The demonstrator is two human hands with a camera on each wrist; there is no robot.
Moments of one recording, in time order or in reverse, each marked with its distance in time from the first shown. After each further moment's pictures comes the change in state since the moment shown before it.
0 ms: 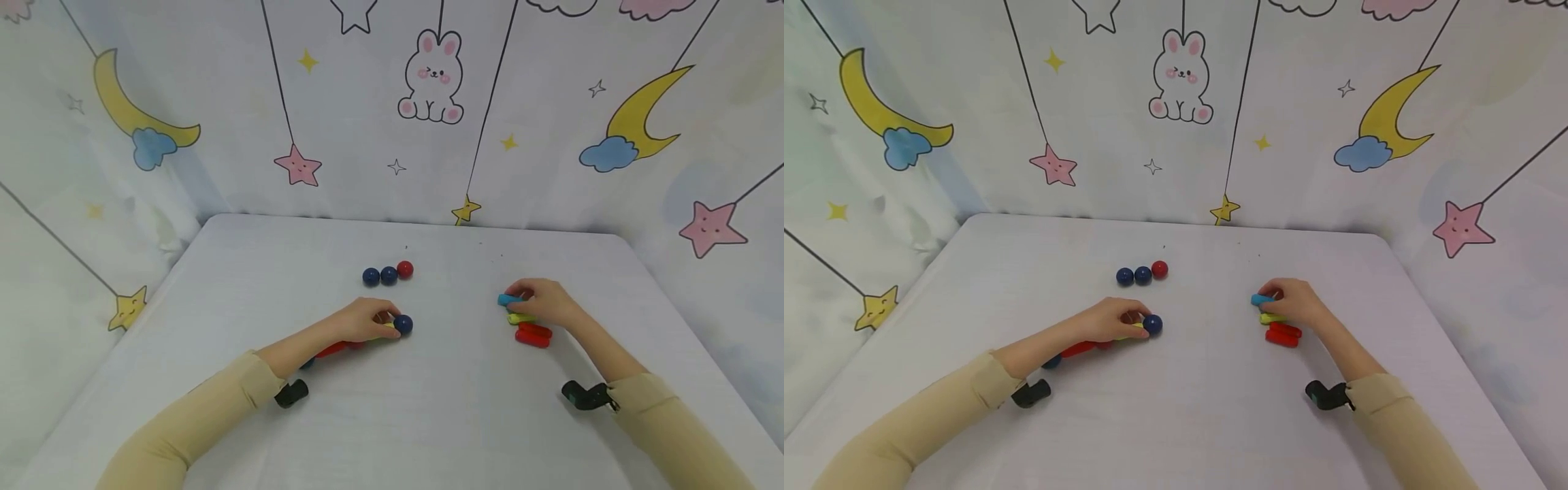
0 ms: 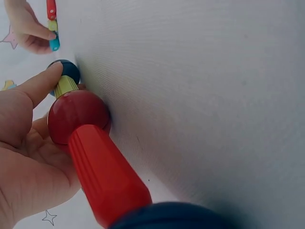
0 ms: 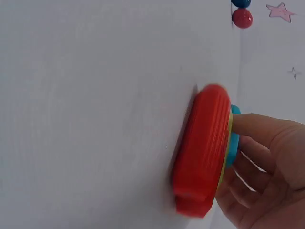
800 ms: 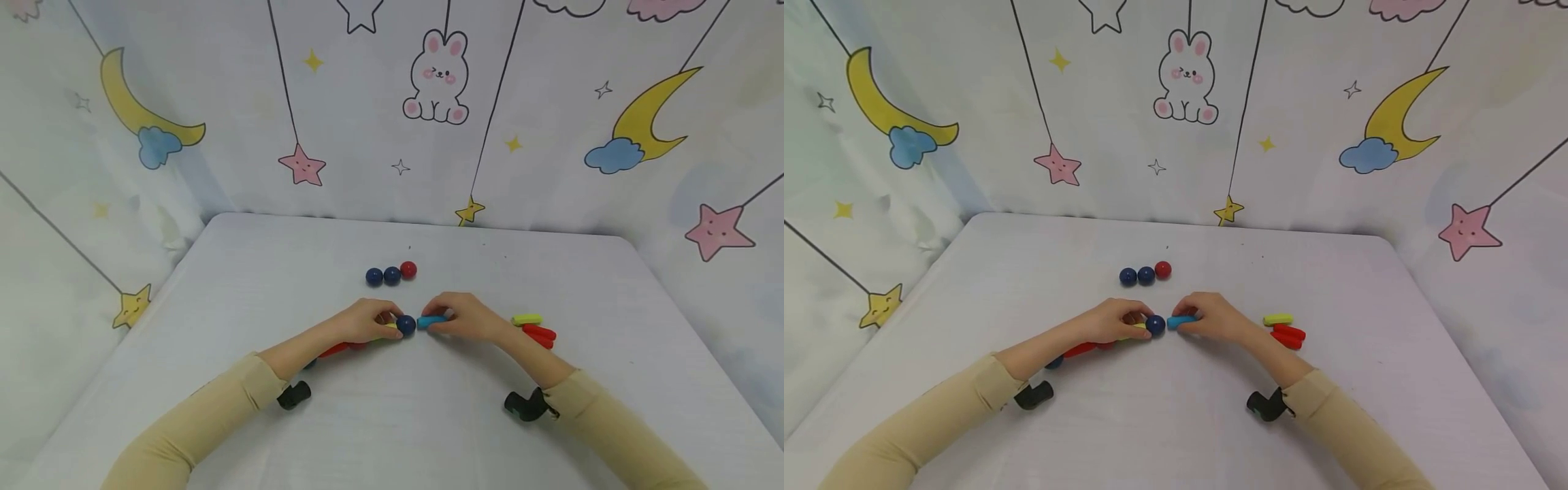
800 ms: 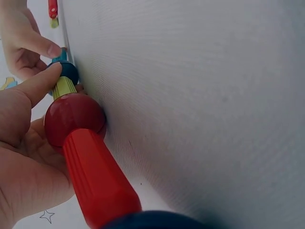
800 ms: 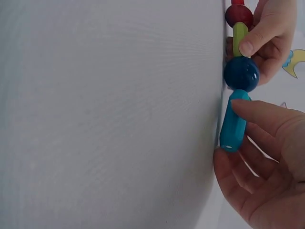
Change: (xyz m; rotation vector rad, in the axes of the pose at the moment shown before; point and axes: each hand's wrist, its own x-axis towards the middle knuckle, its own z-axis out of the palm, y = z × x) left_hand -0.006 0.003 -0.001 -0.034 0.014 0.012; right_hand 0.030 -0.100 0.072 0.156 -0.191 -0.388
